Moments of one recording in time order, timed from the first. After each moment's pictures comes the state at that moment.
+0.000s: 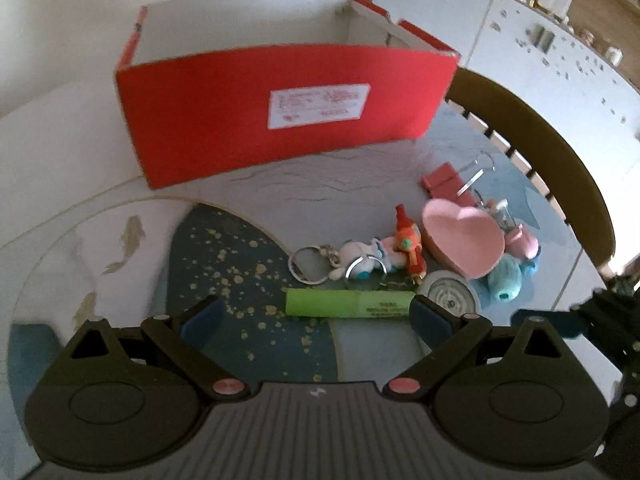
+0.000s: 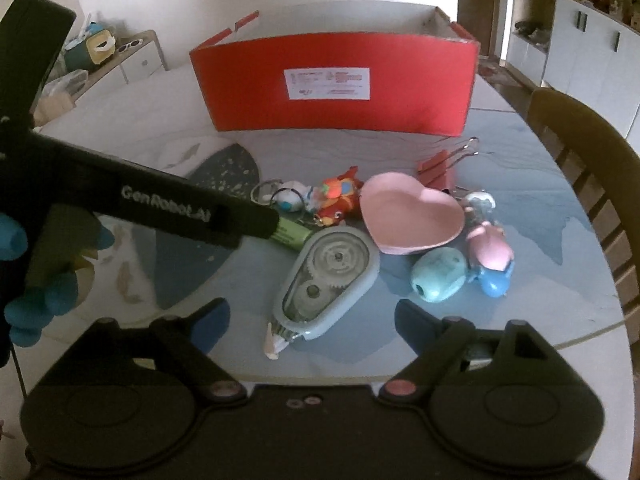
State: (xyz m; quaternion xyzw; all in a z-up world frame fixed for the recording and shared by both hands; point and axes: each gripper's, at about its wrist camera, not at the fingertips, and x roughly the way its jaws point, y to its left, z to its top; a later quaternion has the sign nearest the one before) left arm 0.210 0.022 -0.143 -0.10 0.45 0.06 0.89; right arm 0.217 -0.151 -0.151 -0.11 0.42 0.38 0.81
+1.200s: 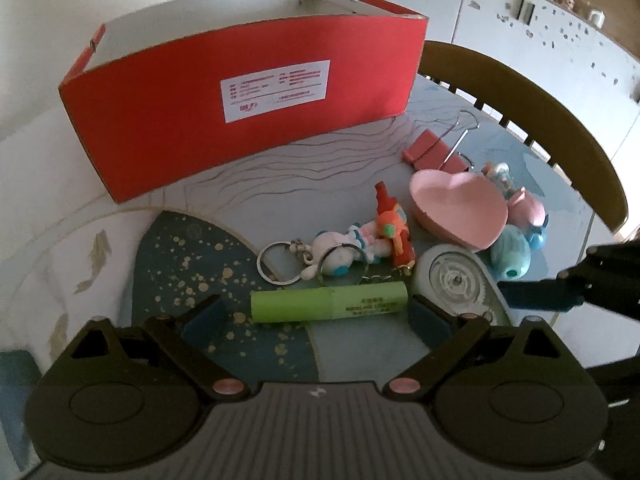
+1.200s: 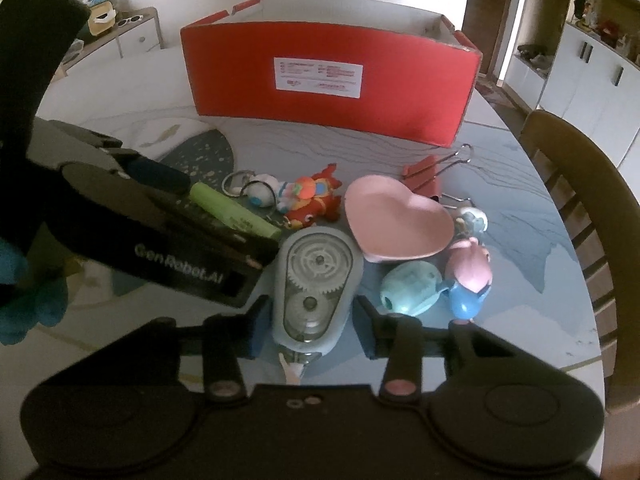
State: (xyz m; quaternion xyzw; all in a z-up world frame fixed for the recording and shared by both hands) left arm 0.222 -0.003 -0.167 -0.04 0.45 0.04 0.89; right arm 0.226 -0.150 -0.159 -0.16 0.40 0.37 0.82
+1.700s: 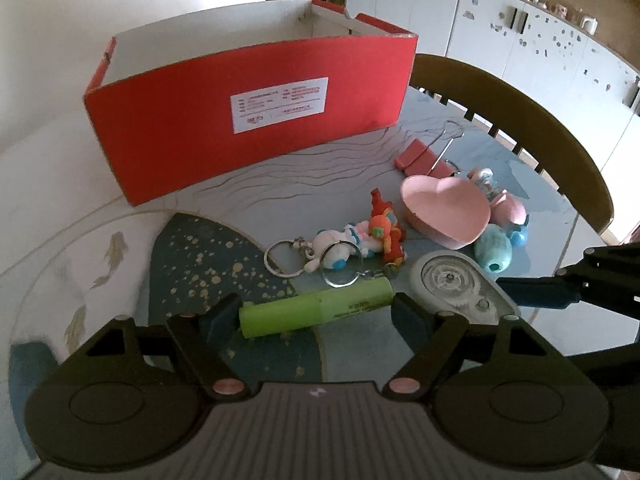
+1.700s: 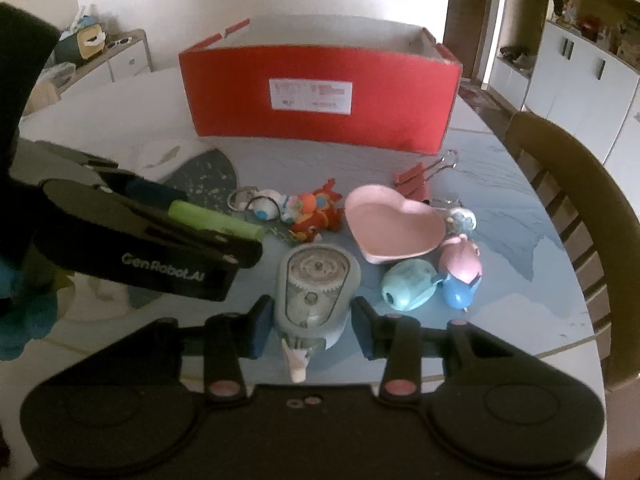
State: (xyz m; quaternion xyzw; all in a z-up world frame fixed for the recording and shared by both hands) left arm 0.203 -0.002 -0.154 -0.04 0.44 0.04 0.90; right arm 0.210 -0.160 -0.145 -0.13 0.39 0.36 0.84
